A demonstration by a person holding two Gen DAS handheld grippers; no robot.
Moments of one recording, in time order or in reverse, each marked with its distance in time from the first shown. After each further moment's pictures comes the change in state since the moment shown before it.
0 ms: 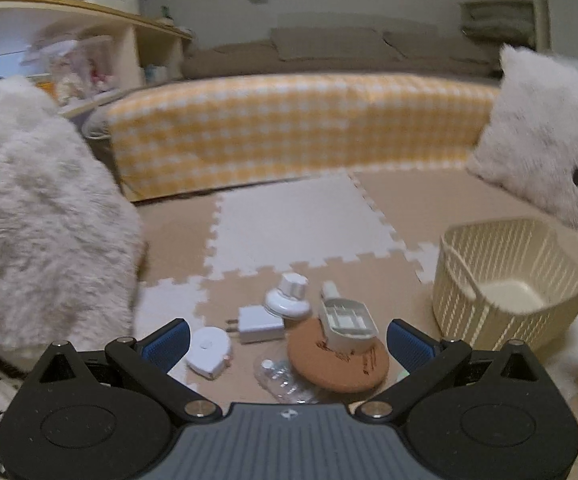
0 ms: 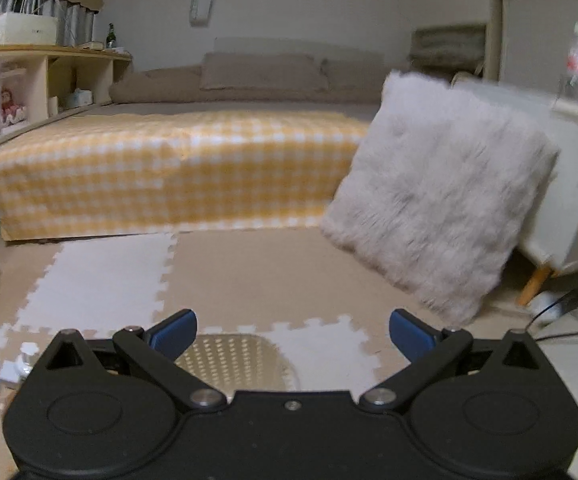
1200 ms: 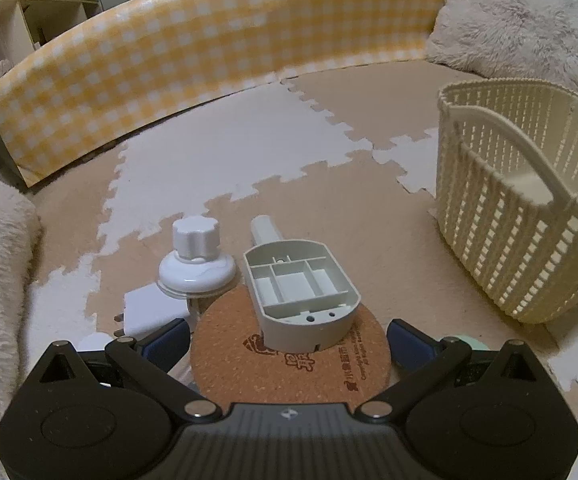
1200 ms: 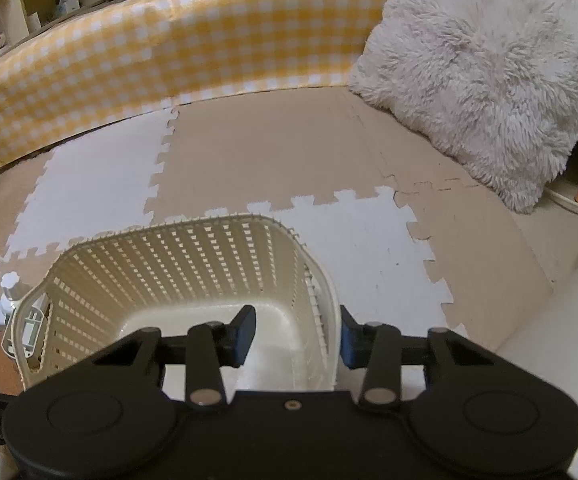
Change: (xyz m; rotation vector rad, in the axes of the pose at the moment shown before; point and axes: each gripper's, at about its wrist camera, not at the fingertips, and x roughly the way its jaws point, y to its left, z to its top) left arm 0.131 -0.037 -0.015 0.203 0.194 -0.104; right arm 0.086 0.000 -0.025 0.022 0.374 0.012
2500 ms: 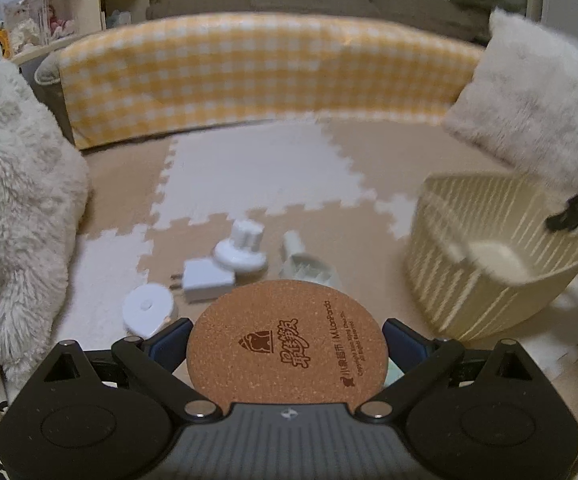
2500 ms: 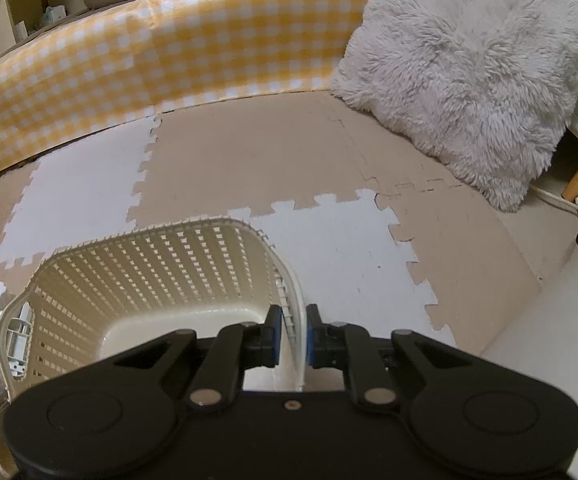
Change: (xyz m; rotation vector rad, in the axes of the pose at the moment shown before) left arm -0.102 0.022 -0.013 -0.240 -0.082 -0.051; right arm -0.001 -0.011 0.001 0.025 -0.019 -0.028
